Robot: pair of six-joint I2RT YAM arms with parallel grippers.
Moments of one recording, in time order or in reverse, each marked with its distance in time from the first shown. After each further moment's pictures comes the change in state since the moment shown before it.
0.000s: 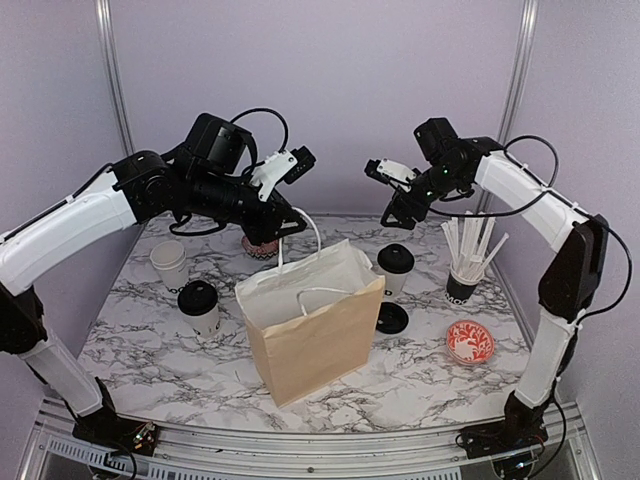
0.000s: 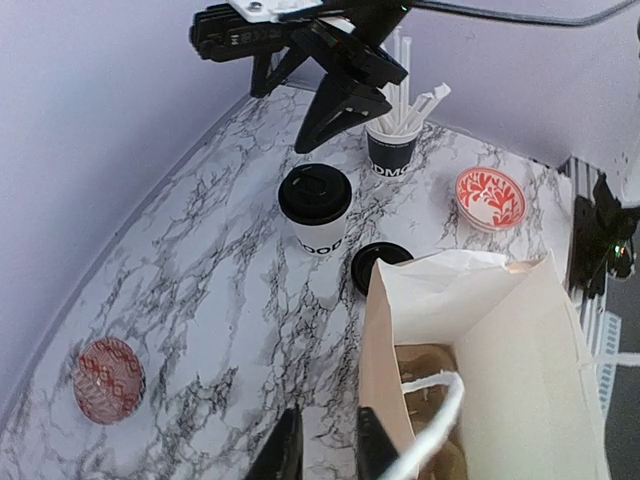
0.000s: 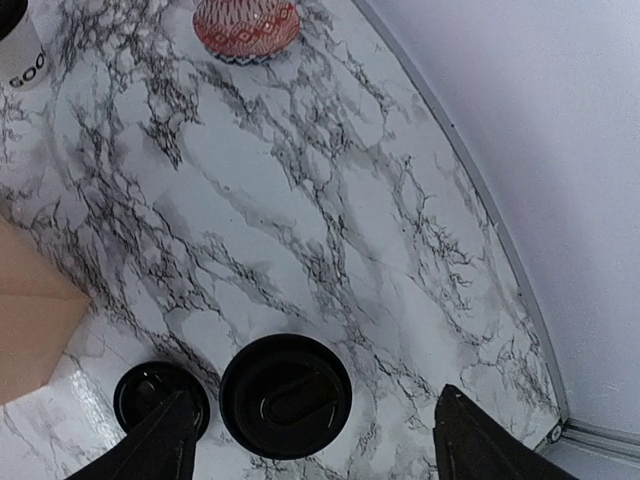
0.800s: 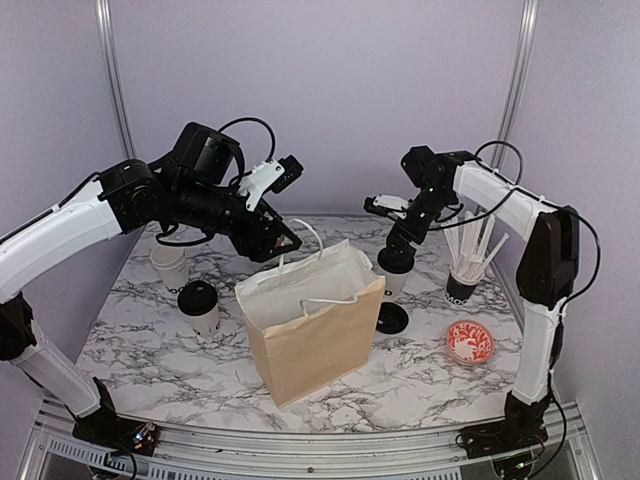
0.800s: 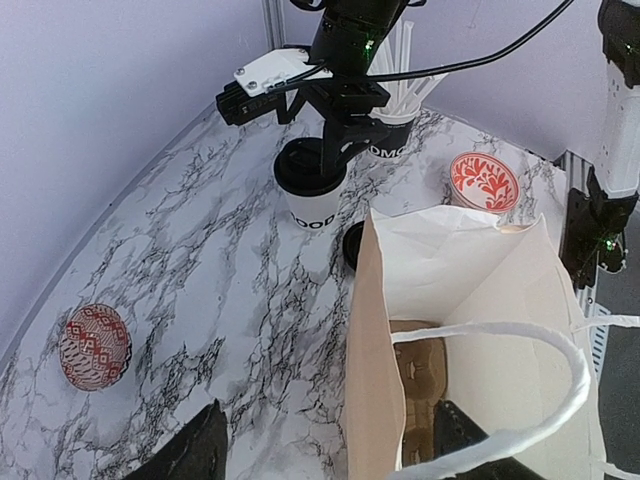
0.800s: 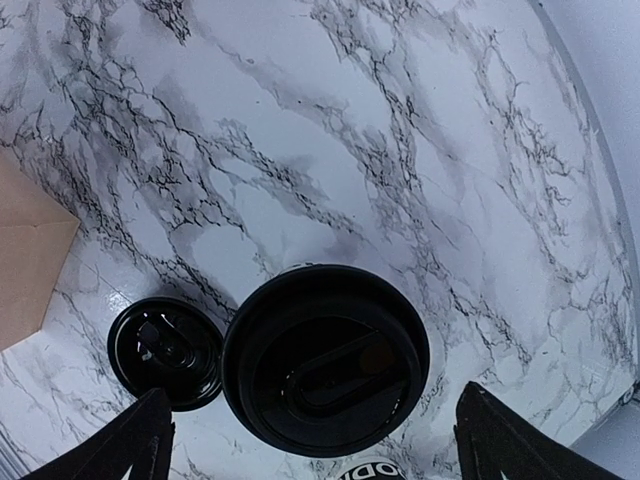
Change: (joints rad) left arm 0.000 -0.080 -0.096 -0.010 -0.006 -0.044; right arm -0.038 0.186 0.045 -0.183 0.032 -0.002
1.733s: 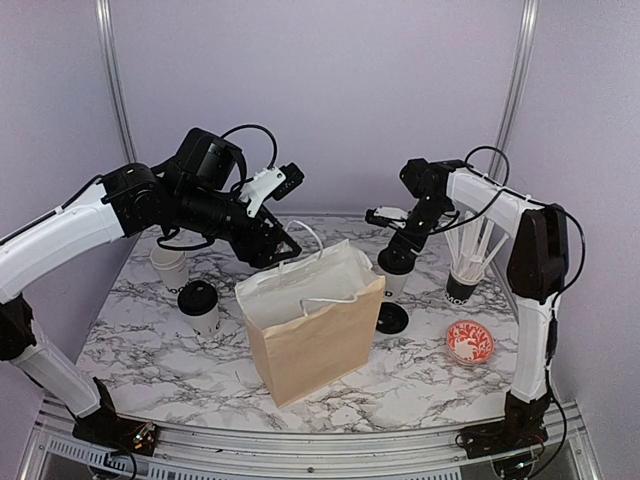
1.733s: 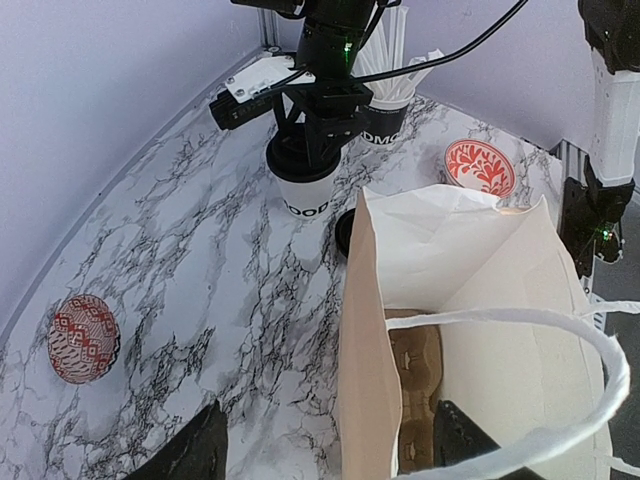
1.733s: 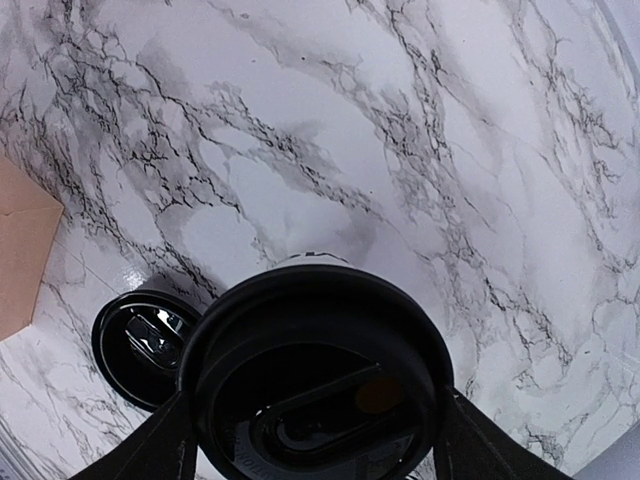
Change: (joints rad) left arm 0.000 0.000 -0.026 -0.003 0.016 -0.004; right arm -0.032 0.086 0.009 -0.025 -0.027 -0.005
